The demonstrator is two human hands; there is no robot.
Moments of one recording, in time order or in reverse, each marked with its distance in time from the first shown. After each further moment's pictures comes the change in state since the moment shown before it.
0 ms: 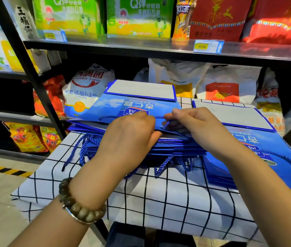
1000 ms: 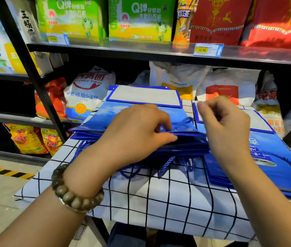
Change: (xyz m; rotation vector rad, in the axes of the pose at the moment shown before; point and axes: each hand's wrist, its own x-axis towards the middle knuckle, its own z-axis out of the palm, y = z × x) left_hand 0.008 0.001 -0.028 -0.189 -0.128 0.017; right_hand -0.020 0.000 -0.004 -0.164 0.643 -0.285
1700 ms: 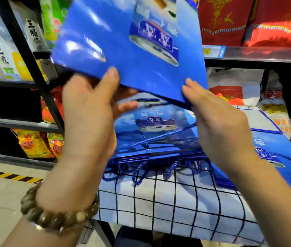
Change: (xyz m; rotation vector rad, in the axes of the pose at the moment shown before) left_hand -0.007 0.002 -0.033 -1.243 0.724 -0.293; right_hand 0.000 -0.009 0.005 -0.409 -0.027 -0.705
